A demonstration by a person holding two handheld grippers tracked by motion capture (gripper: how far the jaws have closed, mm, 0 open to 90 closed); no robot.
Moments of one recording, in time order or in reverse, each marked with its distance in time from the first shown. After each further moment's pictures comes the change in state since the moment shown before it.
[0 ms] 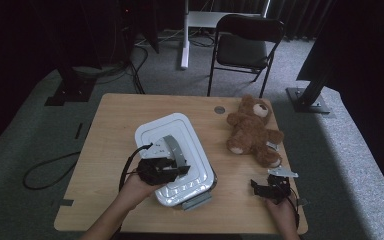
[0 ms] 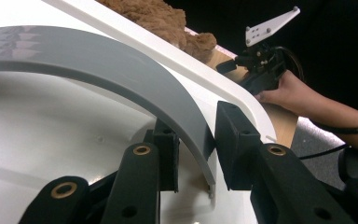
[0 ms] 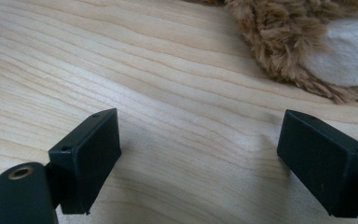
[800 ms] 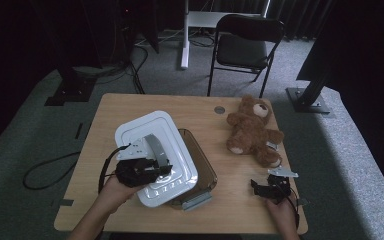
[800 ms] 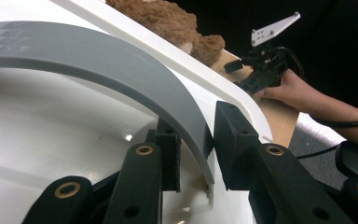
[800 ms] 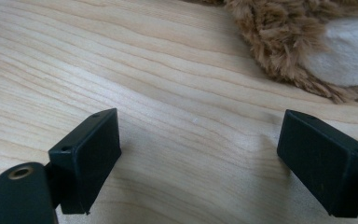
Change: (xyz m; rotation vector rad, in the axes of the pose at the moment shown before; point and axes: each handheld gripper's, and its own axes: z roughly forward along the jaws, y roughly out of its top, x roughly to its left) left arm 0.013 -0.014 -0.046 -0.029 0.029 -0.024; right arm 0.000 0.000 0.000 0.000 -0.002 0.003
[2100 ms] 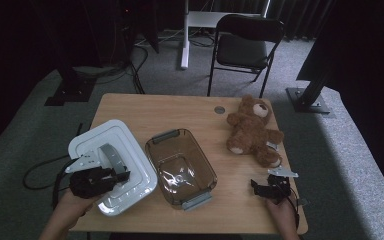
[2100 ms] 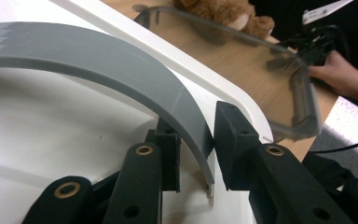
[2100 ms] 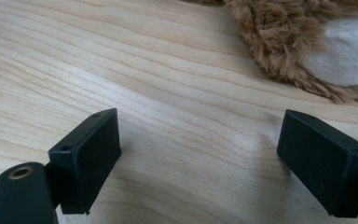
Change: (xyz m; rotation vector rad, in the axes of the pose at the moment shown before) left arm 0.036 -0.063 -0.076 0.017 0.141 -0.089; right arm 0.000 0.000 0.000 0.000 -0.001 0.000
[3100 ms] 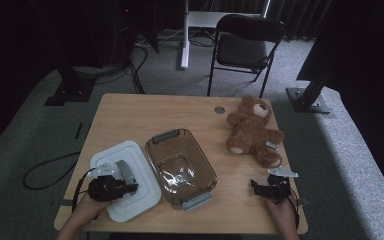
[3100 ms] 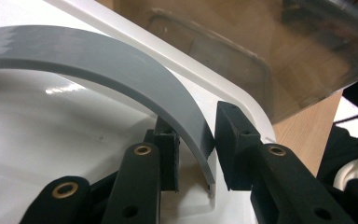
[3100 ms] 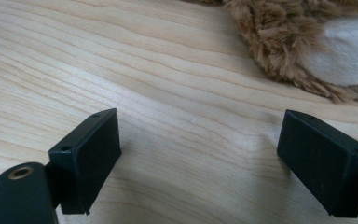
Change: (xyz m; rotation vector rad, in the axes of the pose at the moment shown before) left arm 0.044 -0.071 0.075 0.091 -0.138 -0.077; right arm 0.000 0.000 0.000 0.000 -0.001 0.001
